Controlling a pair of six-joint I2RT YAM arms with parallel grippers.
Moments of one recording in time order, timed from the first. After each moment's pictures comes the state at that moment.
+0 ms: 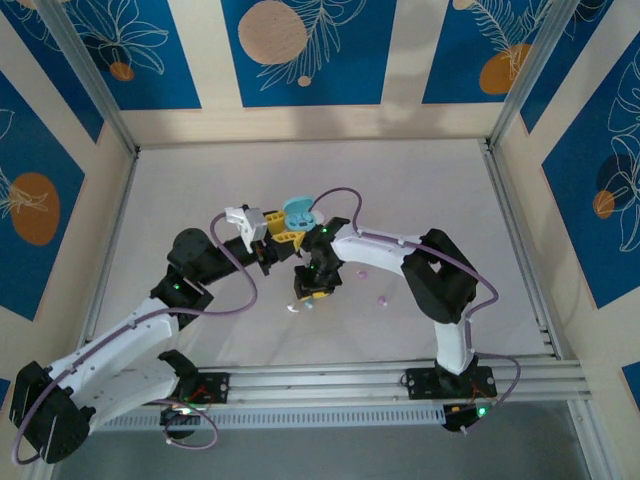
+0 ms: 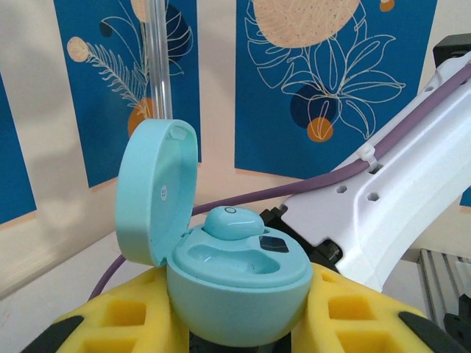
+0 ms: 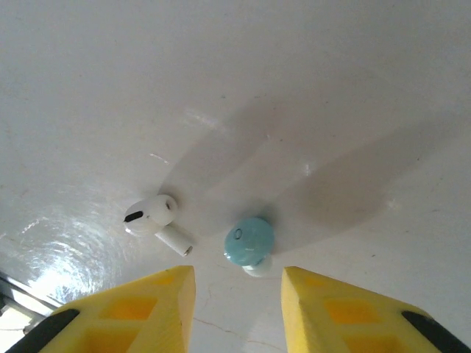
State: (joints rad) left arm -0.66 0.93 0.65 0.42 0.46 -0.06; right arm 0.86 1.94 1.38 -0.89 -0.30 0.58
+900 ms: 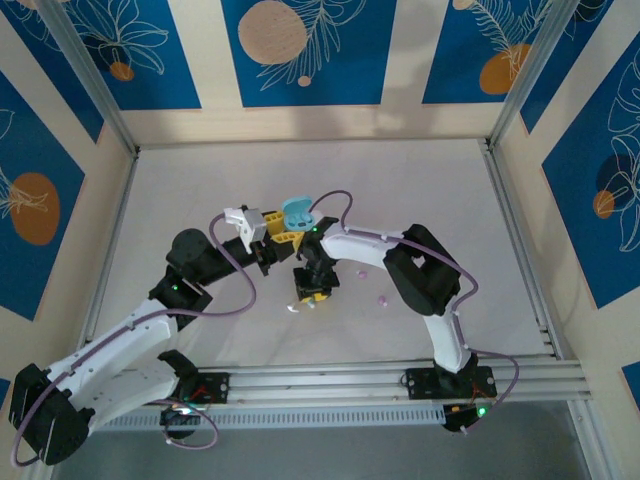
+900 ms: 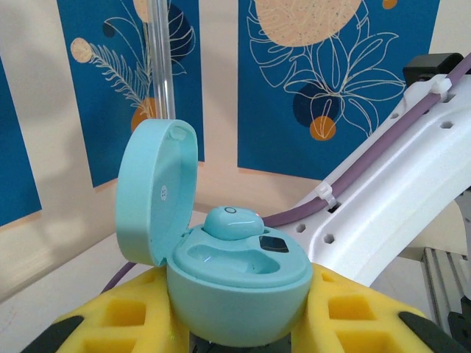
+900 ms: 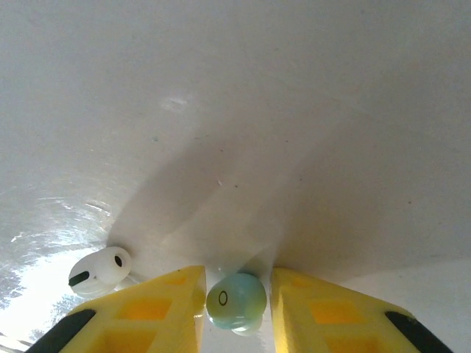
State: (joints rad) left arm -0.66 0.92 0.65 0.41 0.46 -0.05; right arm 0.86 2.06 1.46 -0.96 -0.28 0.63
